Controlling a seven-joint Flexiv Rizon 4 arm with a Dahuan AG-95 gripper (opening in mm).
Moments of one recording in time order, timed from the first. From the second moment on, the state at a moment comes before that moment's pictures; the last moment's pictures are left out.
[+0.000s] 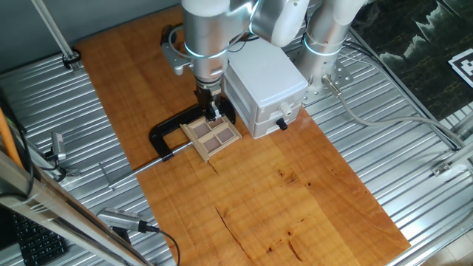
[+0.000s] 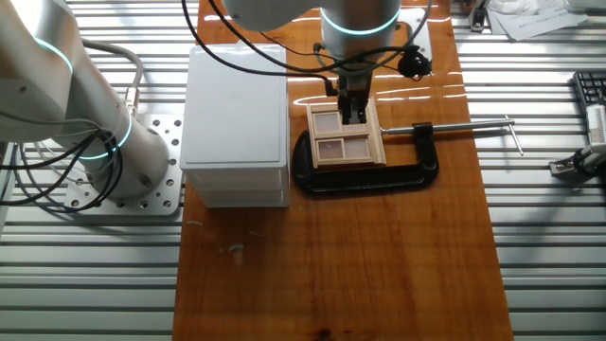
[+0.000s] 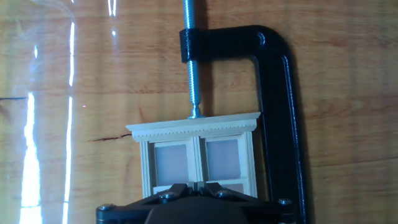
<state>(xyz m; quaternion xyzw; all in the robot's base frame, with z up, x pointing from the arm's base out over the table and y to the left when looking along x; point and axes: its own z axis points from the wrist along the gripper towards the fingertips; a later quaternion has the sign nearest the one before) 0.447 0.063 0.094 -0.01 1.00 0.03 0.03</state>
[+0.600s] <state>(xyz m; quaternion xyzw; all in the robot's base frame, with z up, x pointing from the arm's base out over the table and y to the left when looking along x) 0.446 0.061 0.094 -0.07 1.00 0.02 0.04</state>
